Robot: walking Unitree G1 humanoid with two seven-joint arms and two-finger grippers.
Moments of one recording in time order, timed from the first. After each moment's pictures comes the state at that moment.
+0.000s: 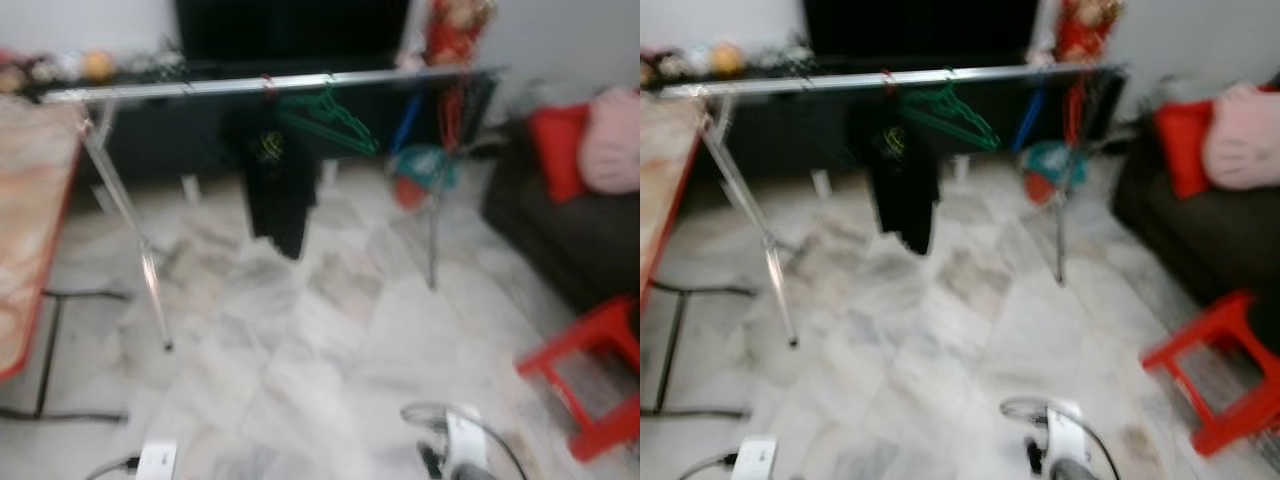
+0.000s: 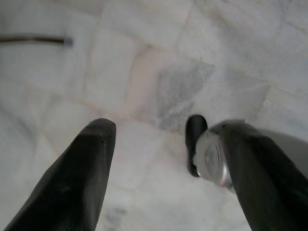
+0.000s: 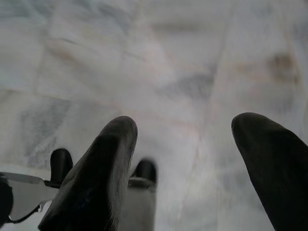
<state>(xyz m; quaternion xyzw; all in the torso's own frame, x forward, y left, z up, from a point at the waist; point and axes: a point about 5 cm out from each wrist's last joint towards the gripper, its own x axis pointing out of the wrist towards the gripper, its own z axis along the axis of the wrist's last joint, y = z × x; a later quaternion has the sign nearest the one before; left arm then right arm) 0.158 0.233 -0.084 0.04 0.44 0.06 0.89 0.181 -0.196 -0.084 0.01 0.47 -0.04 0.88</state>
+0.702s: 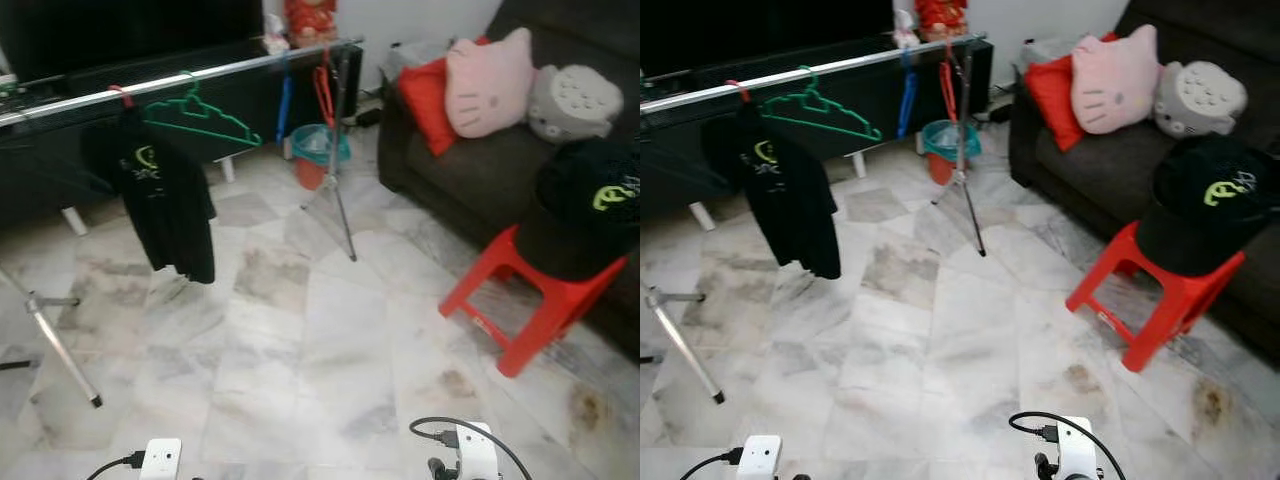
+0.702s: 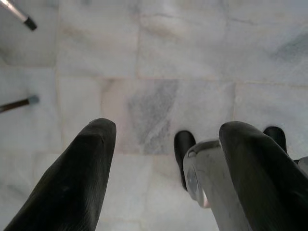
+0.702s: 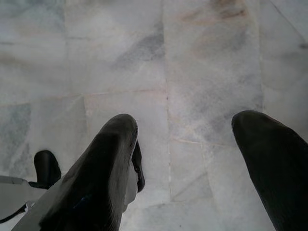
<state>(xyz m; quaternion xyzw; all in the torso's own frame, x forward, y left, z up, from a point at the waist) 0.159 0.229 -0.085 0.03 0.45 0.05 0.89 0.166 -0.206 -0.090 0.00 0.49 -0.05 0.87</state>
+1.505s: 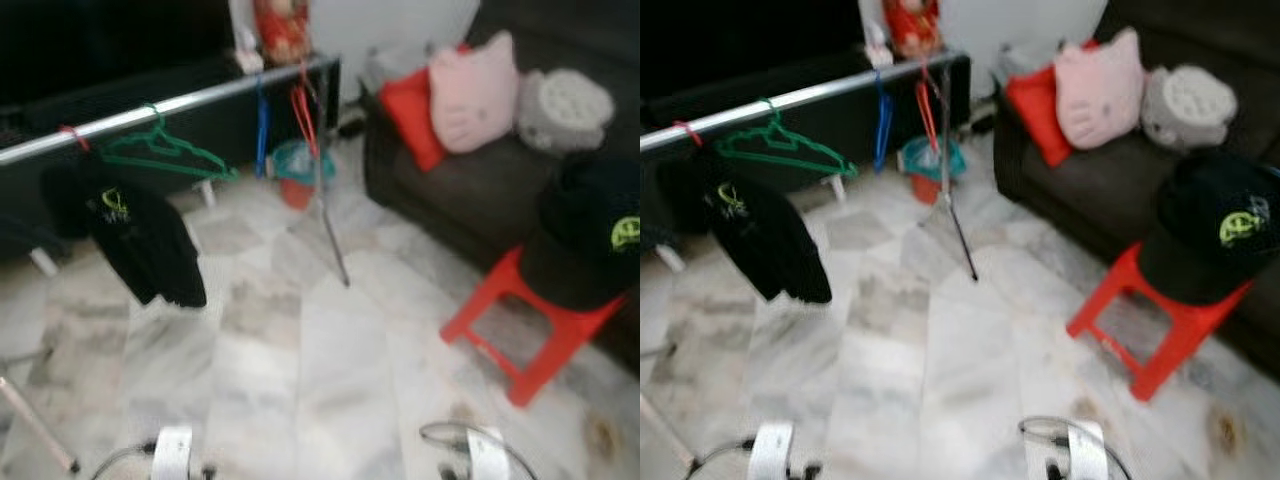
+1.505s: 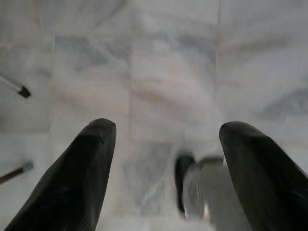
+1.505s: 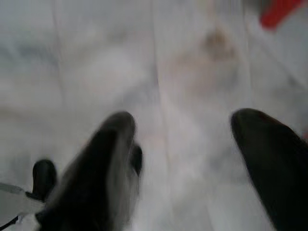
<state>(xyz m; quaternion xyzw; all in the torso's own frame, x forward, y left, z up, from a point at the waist) 0.172 0.223 -0.080 0.03 0.43 0.04 0.90 0.171 -0.213 -0.086 0.00 0.48 -0.06 0.88</state>
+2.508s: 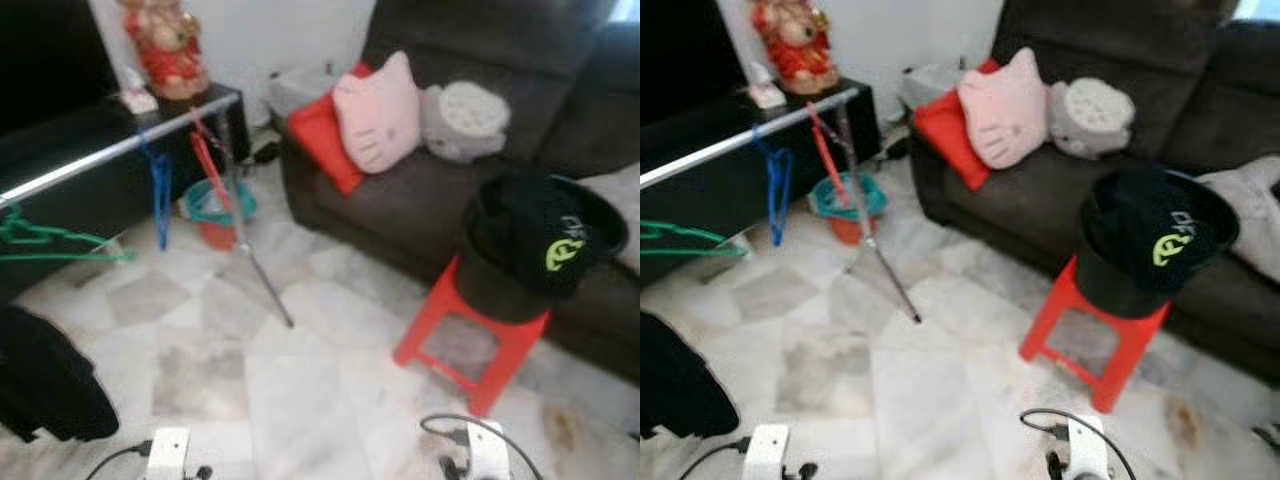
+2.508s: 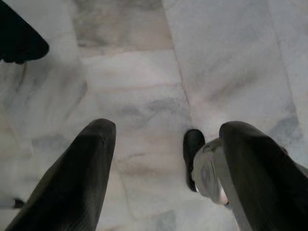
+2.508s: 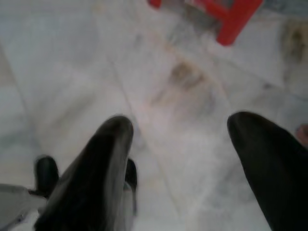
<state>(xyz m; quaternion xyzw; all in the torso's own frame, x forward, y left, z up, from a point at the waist) 0.163 0.236 -0.081 0.04 0.44 0.06 0.90 0.175 -0.198 -0.087 0.01 0.48 -0.05 0.88</state>
